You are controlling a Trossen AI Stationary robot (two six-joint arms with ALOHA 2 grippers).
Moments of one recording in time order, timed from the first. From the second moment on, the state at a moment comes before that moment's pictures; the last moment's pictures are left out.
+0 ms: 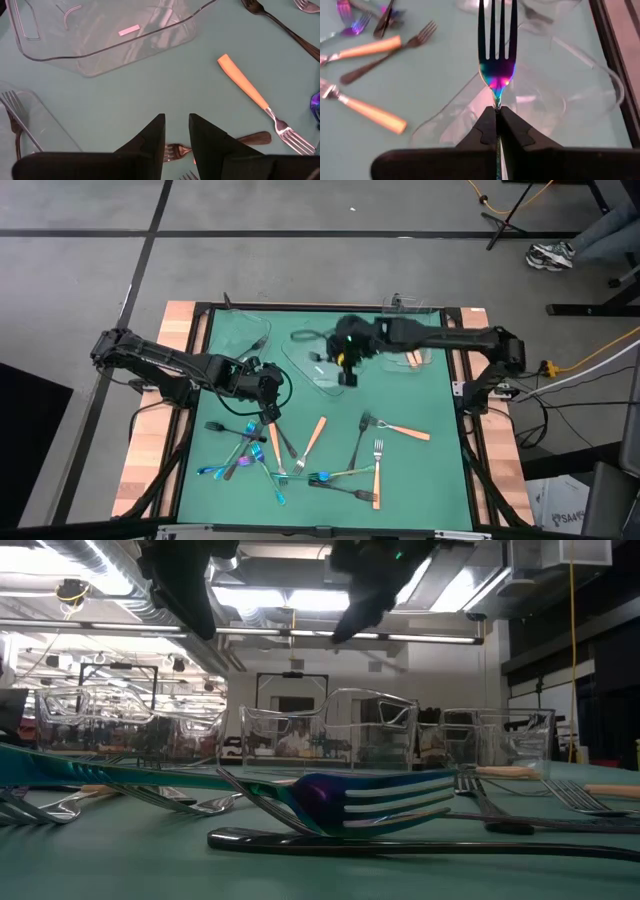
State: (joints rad) left arm -0.19 1.34 1.11 -0.87 -0.33 -0.60; right arm -0.17 1.70 1.50 -0.66 -0.08 -0.18
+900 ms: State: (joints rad) left arm -0.19 1.34 1.11 -0.87 -0.33 -0.60; right arm -0.30 2.11 1.51 -0.45 -0.15 -0.20
